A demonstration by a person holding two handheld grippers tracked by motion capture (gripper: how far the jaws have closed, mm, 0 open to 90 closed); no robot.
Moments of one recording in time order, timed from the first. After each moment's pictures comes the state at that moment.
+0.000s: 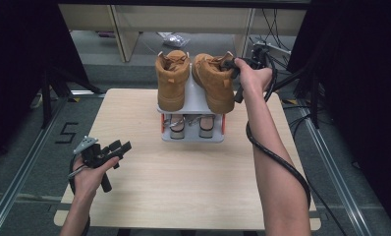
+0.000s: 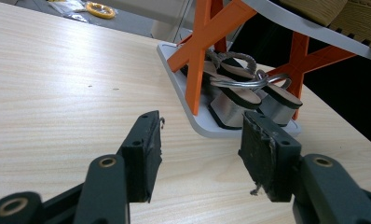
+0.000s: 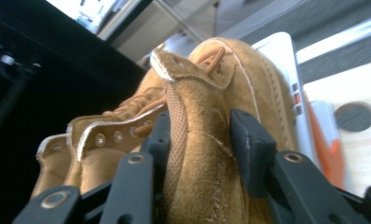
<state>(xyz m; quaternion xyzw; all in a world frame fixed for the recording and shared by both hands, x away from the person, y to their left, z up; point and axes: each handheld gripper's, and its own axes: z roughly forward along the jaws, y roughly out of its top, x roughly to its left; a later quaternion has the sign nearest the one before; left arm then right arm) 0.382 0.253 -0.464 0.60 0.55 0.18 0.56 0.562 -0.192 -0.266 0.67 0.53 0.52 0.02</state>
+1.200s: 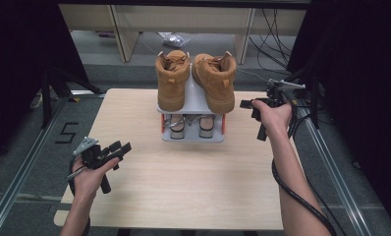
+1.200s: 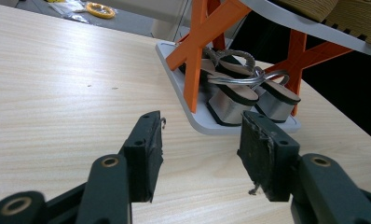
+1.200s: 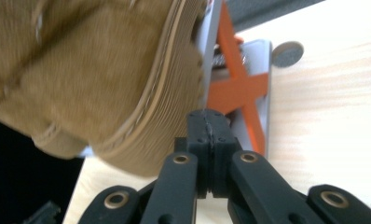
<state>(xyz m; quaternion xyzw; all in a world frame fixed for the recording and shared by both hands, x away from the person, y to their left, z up) 0.377 0.251 -0.461 0.60 0.54 0.18 0.55 0.501 -0.245 -0.335 0.65 0.60 0.46 -0.01</state>
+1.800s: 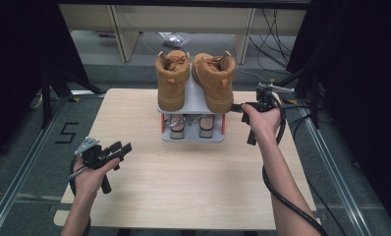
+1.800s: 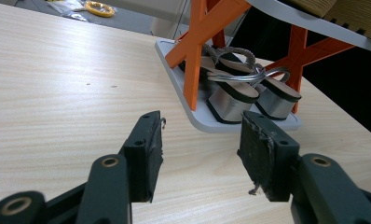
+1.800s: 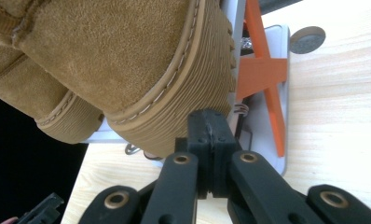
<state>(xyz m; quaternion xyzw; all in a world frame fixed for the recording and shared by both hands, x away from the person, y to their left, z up) 0.378 0.249 -0.463 0.61 0.54 0.18 0.55 0.493 -0.218 -0.343 0.65 0.60 0.46 0.00</state>
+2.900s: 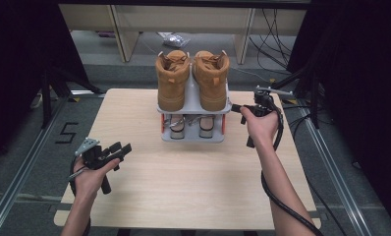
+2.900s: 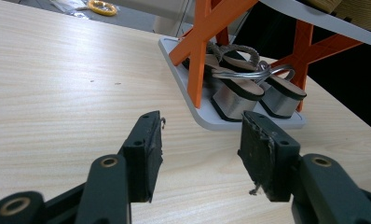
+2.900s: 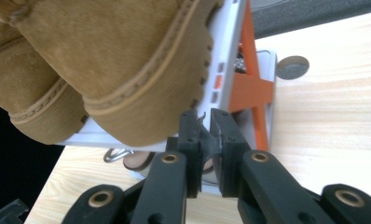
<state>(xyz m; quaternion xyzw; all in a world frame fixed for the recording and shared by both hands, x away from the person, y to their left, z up) 0.378 0.250 -0.467 0.61 0.55 0.18 0.55 0.487 -0.219 -0.353 0.61 0.63 0.47 0.07</state>
